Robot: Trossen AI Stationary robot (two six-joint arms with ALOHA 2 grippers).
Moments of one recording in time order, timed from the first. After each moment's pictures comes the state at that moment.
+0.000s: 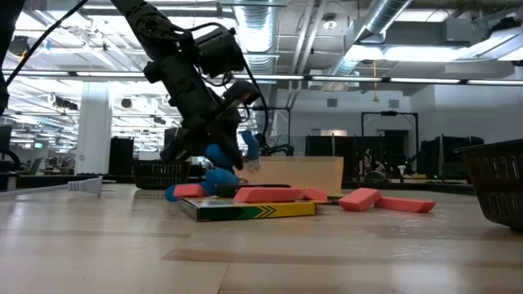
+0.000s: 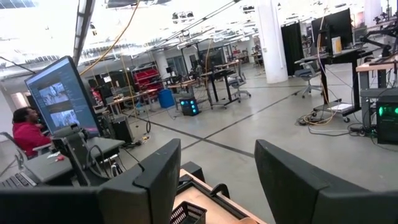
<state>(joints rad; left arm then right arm) 0.17 1.72 0.92 -0.16 0.18 -0.99 0.00 0.64 1.03 -0.25 0.60 0.16</state>
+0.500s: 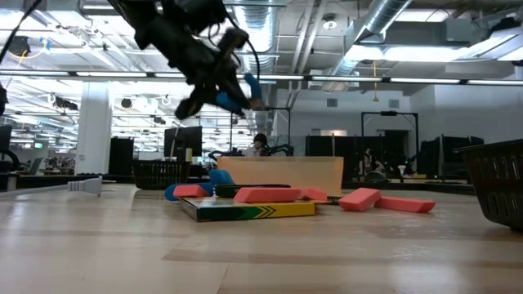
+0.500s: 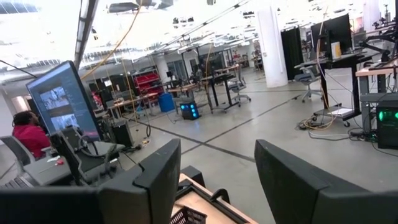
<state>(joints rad) 0.22 1.45 0.92 -0.15 0.07 -0.80 0.00 0.64 1.03 -0.22 0.60 0.15</state>
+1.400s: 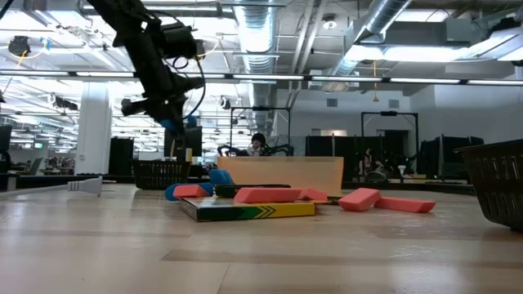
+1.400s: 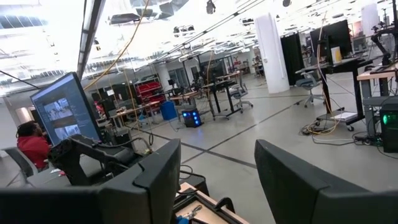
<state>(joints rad) 0.62 1.35 0.92 -0.64 -0.08 -0.63 0.00 0.64 1.03 -0.18 0.60 0.15</state>
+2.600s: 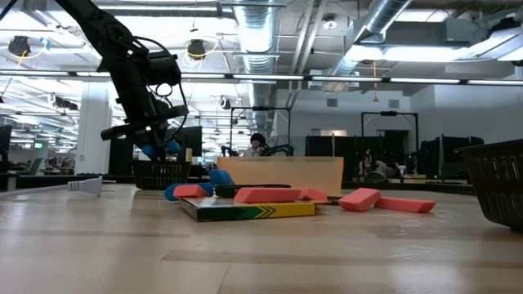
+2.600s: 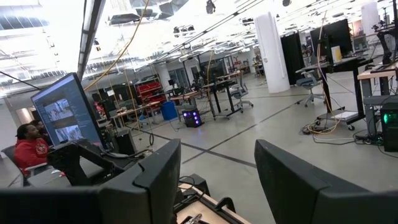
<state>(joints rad) 0.72 1.35 0.72 -0.47 -0.03 -0.65 0.00 0.64 1.03 -0.18 0.60 0.16</state>
